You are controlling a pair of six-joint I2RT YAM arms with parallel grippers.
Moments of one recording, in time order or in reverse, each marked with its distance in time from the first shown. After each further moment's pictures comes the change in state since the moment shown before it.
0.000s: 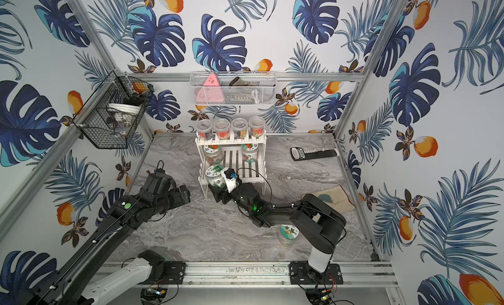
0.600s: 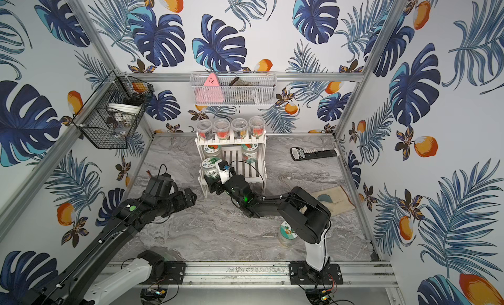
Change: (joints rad) left arm 0.015 -0.018 -0.084 0.090 0.158 -0.027; right arm -0.018 0.135 0.181 -0.068 0.046 -0.011
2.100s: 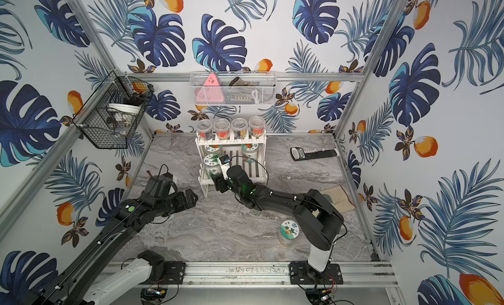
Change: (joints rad) left arm 0.000 -0.011 0.002 -0.004 0.029 0.053; right arm -0.027 -0.122 0.105 -0.507 0.010 0.071
